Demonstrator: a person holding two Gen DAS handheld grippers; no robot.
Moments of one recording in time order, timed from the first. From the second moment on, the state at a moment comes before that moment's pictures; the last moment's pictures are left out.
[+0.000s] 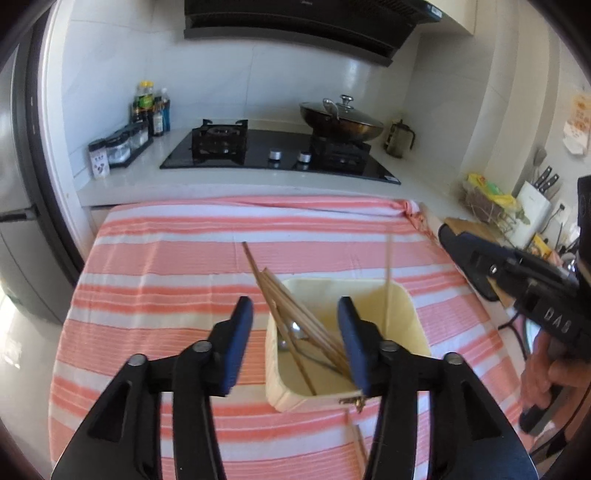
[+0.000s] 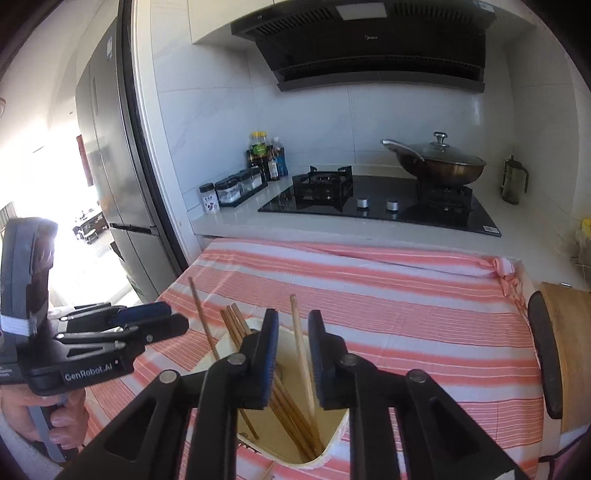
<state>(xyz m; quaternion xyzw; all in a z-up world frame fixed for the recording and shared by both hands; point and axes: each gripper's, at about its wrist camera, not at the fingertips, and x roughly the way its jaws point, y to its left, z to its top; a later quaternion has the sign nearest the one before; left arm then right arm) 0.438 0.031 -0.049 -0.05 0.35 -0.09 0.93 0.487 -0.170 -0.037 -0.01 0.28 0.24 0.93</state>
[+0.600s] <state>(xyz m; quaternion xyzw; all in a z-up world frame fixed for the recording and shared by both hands) 0.293 -0.006 -0.133 0.04 0.40 -0.03 0.91 0.303 -0.242 -0.158 0.01 0.35 0.20 0.92</state>
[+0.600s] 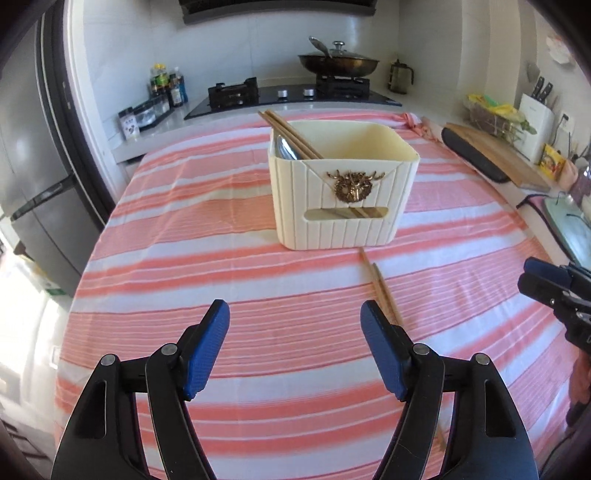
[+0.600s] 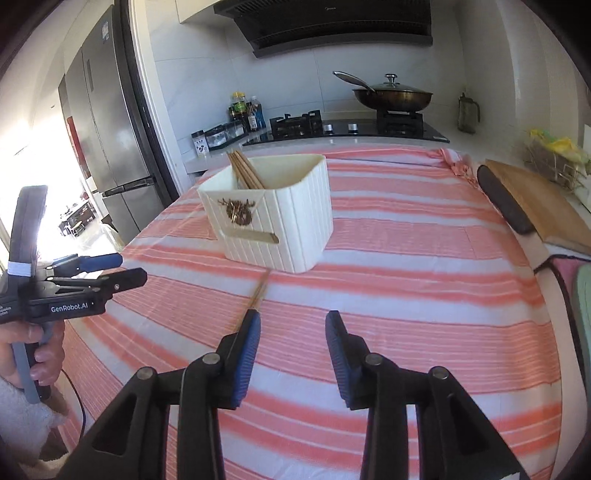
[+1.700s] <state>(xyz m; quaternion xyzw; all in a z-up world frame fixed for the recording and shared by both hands) 0.251 0.004 -0.180 -0.04 0.44 -0.08 0.89 0.301 -0.193 -0.238 -0.02 0.48 0.14 0.86</state>
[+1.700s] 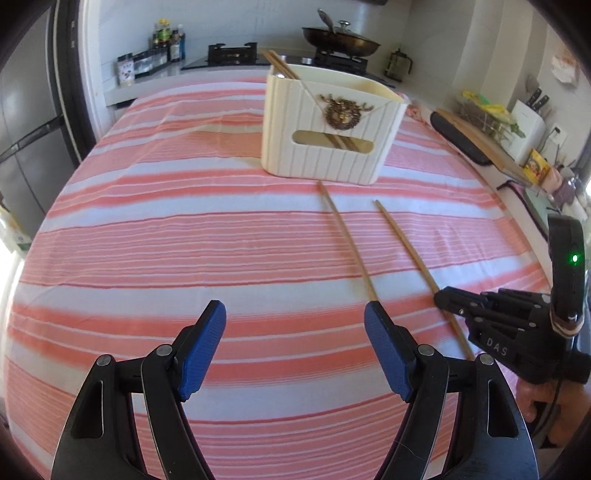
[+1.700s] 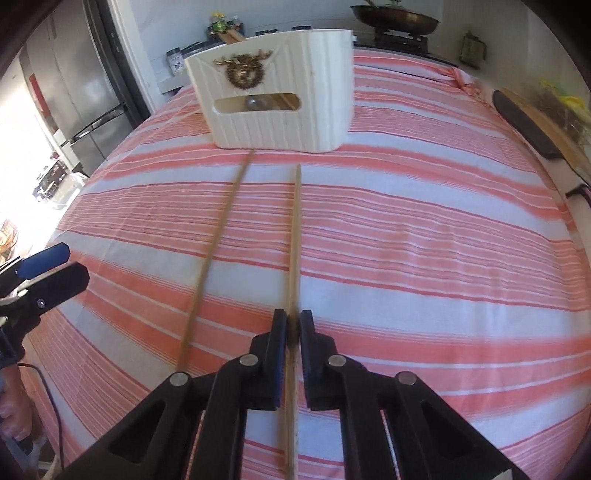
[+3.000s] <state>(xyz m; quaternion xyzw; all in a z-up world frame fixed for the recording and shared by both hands) 0.276 -0.031 -0.198 0.04 0.53 -0.16 0.83 0.289 -0.291 -0.212 0.00 0.52 0.16 0.84</state>
